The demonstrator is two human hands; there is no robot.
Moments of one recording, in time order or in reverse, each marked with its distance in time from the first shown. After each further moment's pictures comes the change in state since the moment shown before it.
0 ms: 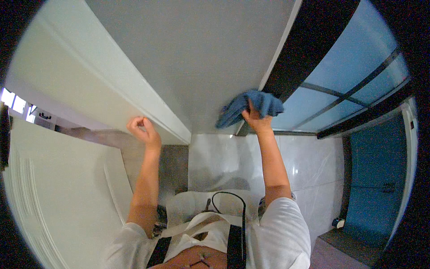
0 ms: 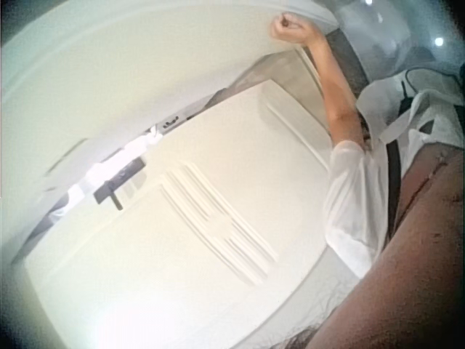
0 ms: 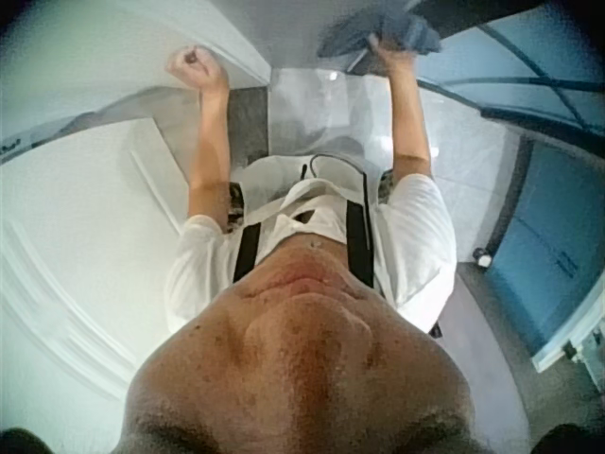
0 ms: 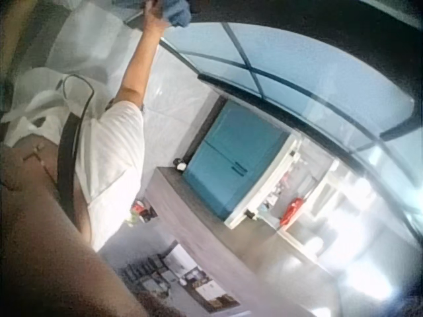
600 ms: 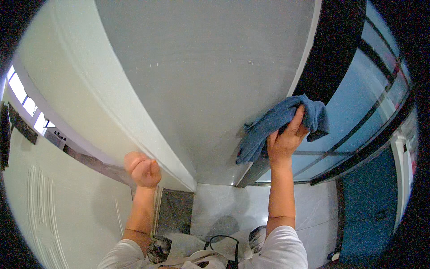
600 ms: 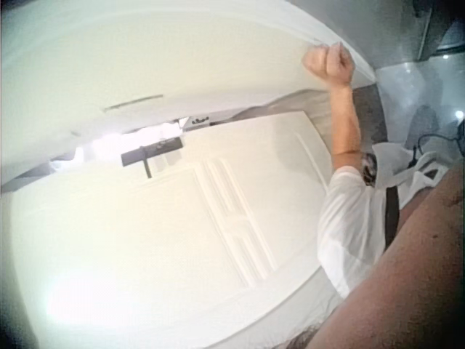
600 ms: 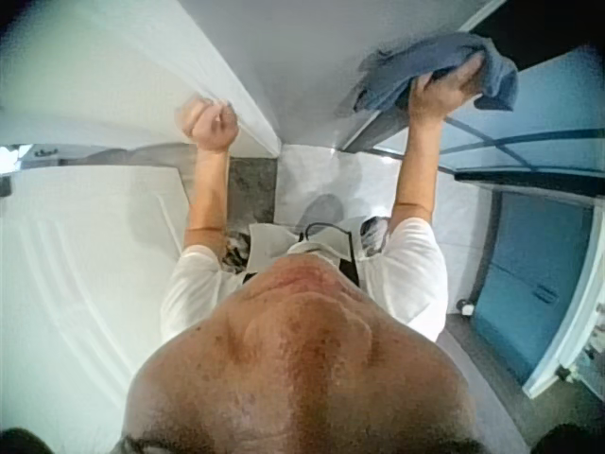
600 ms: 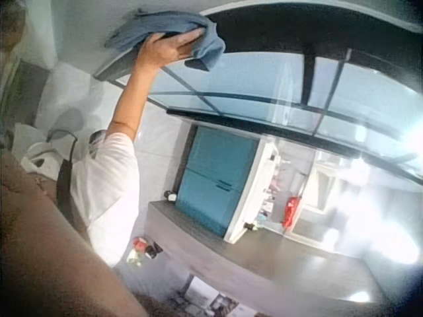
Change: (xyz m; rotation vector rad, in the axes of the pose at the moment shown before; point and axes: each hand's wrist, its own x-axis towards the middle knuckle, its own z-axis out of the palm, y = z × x) left_hand 0.164 0.089 -0.035 -0.048 -0.028 0.582; right_hand 0.235 0.008 -0.182 0.097 0.464 0.219
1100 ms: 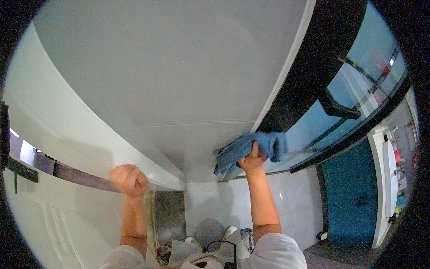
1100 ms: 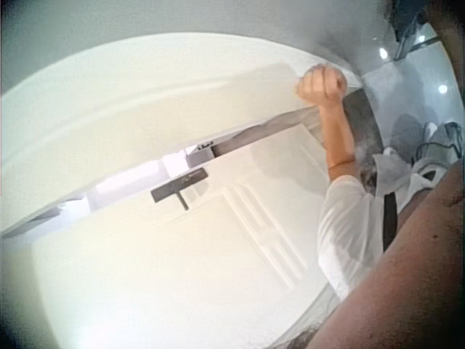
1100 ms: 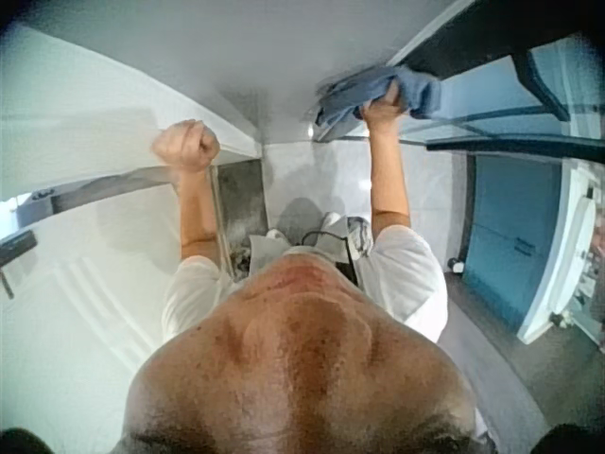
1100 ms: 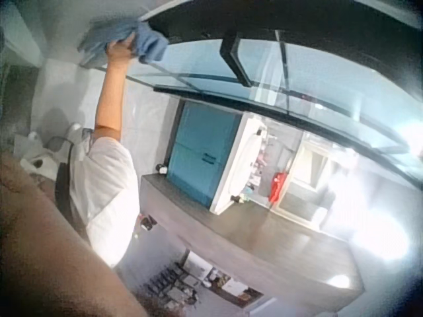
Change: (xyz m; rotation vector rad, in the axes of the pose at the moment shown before) left_hand 0.097 -0.022 0.006 0.167 -0.018 0.081; right_hand -0.011 0.006 0.012 -0.016 -0.022 -0.106
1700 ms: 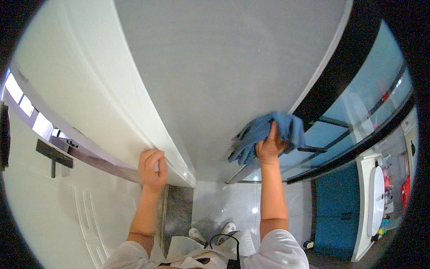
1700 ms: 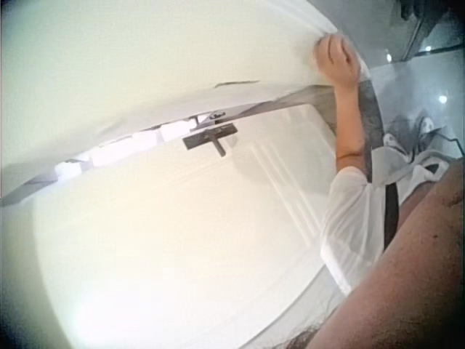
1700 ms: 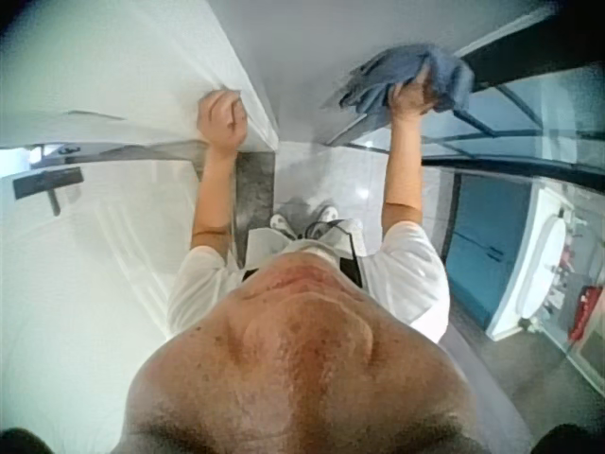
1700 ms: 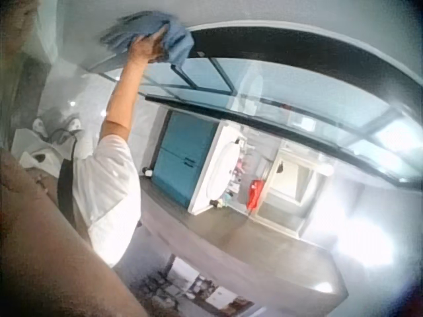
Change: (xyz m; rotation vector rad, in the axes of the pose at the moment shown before) left_hand 0.133 -0.012 -0.067 -0.259 -0.147 -0.417; right_hand 0.185 -0.024 -0.038 -0.093 -0.128 -0.032
